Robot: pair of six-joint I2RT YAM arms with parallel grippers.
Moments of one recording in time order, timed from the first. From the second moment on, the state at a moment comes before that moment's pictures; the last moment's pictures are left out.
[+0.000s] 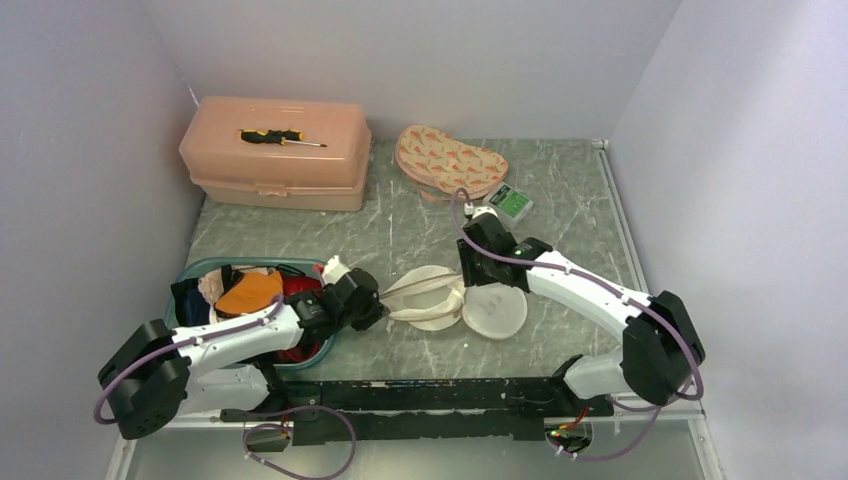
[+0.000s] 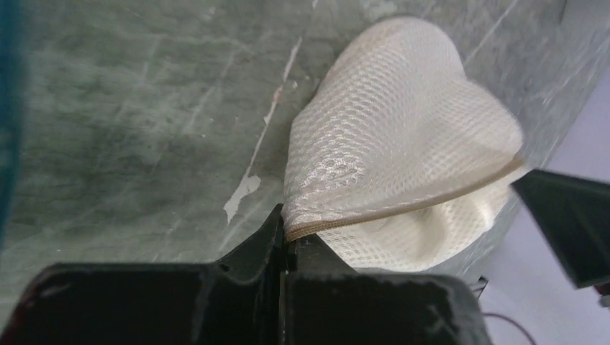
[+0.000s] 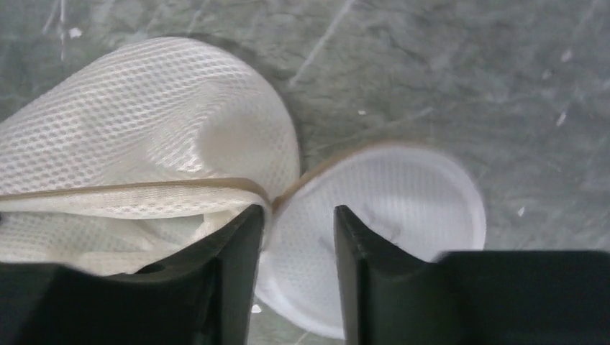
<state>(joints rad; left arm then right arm) -0.91 1.15 0.55 -0.27 -0.25 -1.43 0.69 1.37 0.93 -0.52 0.18 0.40</state>
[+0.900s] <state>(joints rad) -0.91 1.09 0.54 -0.31 -0.36 -1.48 0.54 0.65 0.30 -0.50 0.32 1.04</state>
